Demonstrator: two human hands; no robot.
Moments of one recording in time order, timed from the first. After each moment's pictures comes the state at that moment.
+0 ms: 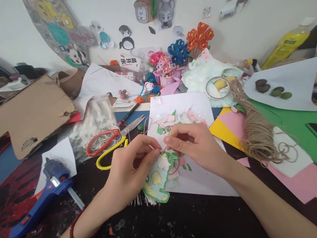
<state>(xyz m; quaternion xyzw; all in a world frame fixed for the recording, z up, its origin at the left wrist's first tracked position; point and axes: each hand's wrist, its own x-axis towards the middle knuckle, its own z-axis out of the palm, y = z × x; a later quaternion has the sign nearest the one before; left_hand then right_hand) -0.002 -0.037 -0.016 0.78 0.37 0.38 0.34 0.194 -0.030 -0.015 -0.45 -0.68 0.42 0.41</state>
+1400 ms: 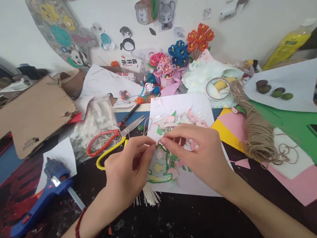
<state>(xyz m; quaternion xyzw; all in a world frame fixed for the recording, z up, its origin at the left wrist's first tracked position) 0.001 -0.039 -0.031 0.81 0.39 0.43 0.06 0.182 -0.044 -0.015 -0.51 -0.70 0.20 0.46</state>
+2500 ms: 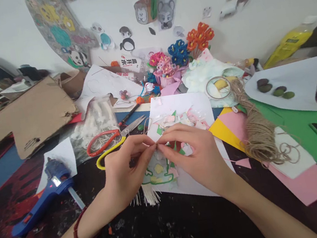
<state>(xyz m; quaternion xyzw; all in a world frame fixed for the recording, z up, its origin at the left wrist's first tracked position) 0.002 -0.040 -0.025 0.78 0.39 0.45 0.20 0.180 -0.046 -0.014 -0.45 -0.73 0.23 0.46</state>
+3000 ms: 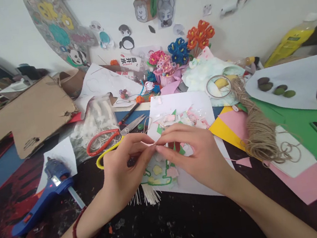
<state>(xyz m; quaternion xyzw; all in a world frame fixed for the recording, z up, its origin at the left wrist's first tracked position) 0.001 -0.040 -0.024 0.76 0.39 0.46 0.24 0.181 -0.044 -0.013 -0.42 -0.74 0.25 0.46</state>
